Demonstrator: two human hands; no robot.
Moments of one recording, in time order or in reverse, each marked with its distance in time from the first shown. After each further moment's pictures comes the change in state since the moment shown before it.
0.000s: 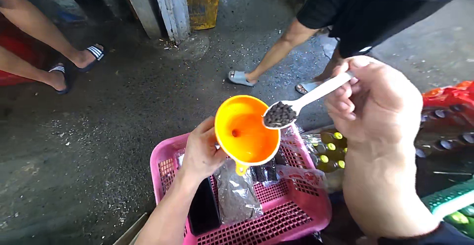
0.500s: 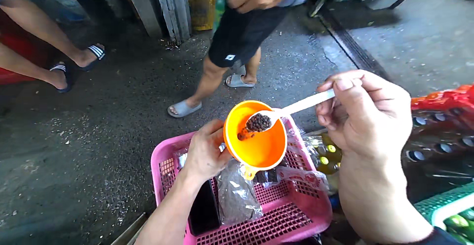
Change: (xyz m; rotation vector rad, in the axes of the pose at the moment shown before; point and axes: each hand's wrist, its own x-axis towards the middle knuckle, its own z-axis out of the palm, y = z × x) left_hand 0.000 0.001 0.003 0.099 -0.037 0.016; right_hand -0.013 0.011 0.008 -0.270 -0.063 -0.268
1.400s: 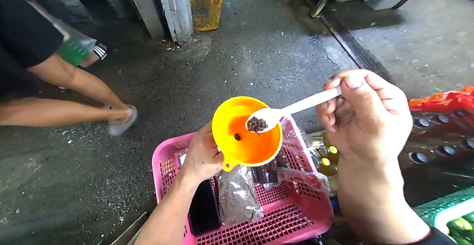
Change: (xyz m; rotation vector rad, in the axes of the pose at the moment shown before) left_hand -0.001 0.004 -0.008 -0.149 0.011 0.014; right_hand 0.000 0.001 0.004 0.154 0.009 0.048
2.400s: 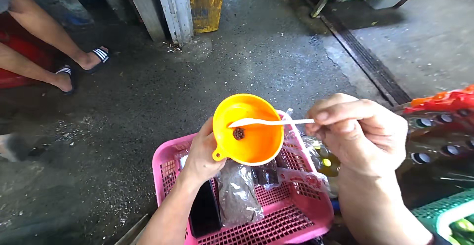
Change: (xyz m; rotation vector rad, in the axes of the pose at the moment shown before) left_hand -0.005 -0.006 0.005 0.086 0.042 0.048; right_hand -0.011 0.008 -0.009 -0.125 -0.297 -0.333
